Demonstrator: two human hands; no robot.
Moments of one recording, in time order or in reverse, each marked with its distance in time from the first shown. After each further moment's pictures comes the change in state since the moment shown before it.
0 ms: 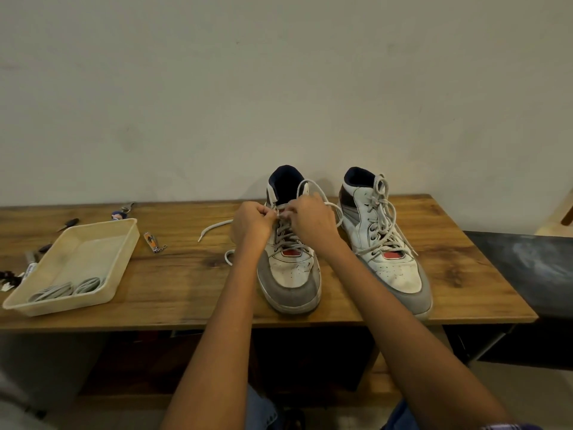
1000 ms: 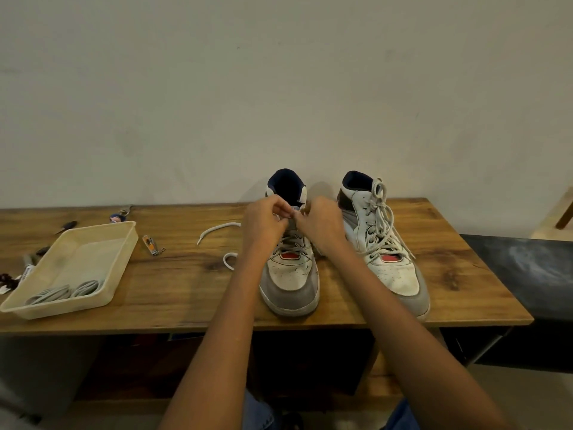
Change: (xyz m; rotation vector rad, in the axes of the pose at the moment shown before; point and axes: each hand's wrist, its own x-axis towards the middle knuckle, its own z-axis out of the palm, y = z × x) left_hand -0.004 0.003 0.007 0.052 -0.033 0.406; right_hand -0.003 0.007 -0.004 0.200 0.046 0.313
